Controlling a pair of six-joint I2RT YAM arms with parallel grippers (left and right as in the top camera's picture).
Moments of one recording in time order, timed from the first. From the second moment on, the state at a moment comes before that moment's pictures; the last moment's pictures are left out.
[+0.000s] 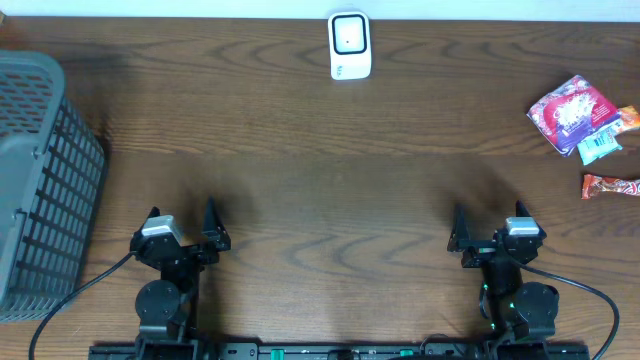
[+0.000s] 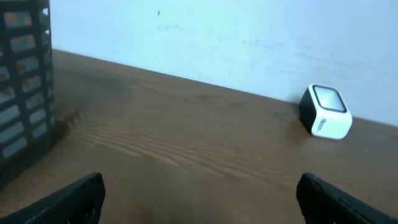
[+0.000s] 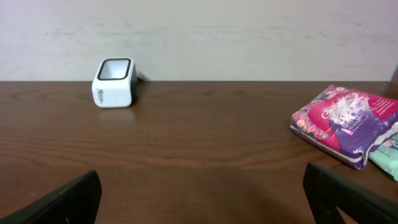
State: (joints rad) left arm -0.05 0.01 0.03 -0.11 -0.12 -0.20; right arm 0.06 0.01 0.01 -0.07 0.01 0.02
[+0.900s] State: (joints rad) left arm -0.05 0.01 0.03 -0.12 -0.08 -0.06; right arm 0.06 0.01 0.01 -0.07 0.01 0.02
